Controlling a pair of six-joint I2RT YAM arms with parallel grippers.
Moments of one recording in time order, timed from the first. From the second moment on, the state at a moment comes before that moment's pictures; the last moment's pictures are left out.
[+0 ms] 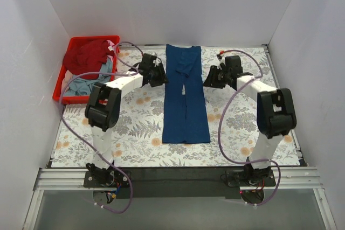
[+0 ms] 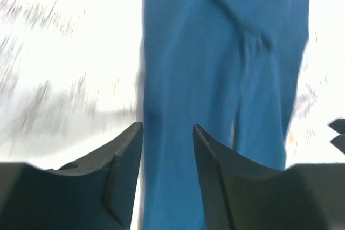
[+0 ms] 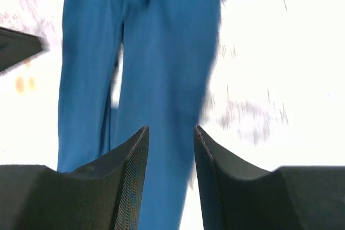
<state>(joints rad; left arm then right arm) -0.40 2.13 1.55 -0.20 0.15 -0.62 0.22 1.91 1.26 -0.12 -0.43 0.34</state>
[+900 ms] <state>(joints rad) -0.74 1.54 0.92 -0.64 0.02 -0.70 0.57 1.40 0.74 -0.60 -0.22 0.37</state>
